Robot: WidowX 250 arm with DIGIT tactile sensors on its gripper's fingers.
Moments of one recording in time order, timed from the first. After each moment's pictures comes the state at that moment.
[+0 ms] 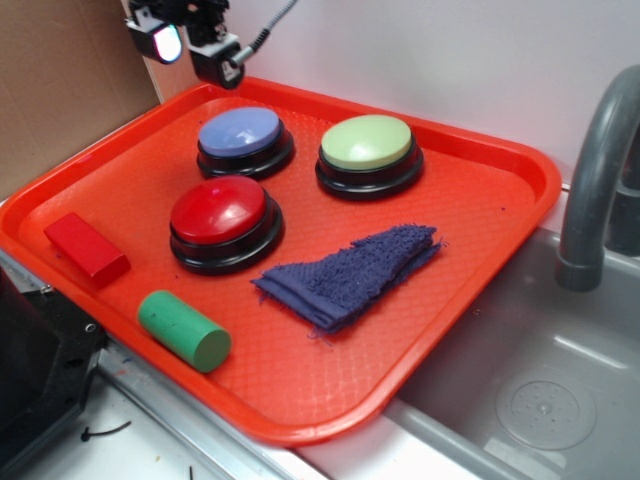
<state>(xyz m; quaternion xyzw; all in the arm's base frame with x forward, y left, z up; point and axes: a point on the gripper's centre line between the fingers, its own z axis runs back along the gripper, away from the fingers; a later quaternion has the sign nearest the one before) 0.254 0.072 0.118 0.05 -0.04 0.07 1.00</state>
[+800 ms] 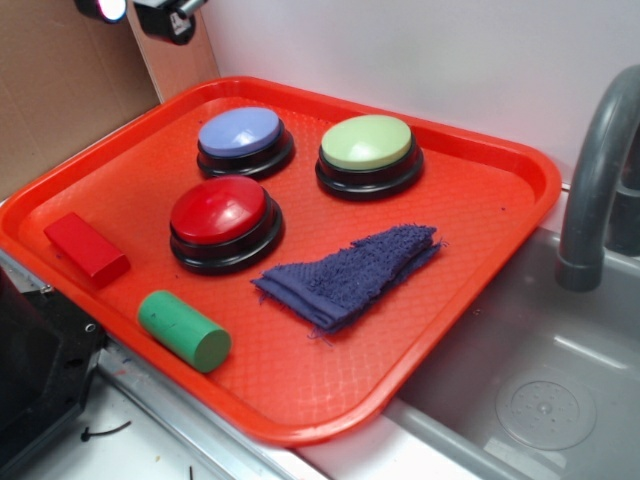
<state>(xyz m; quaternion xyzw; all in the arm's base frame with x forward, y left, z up) 0.228 0.075 0.163 0.05 -0.05 0.09 0.99</state>
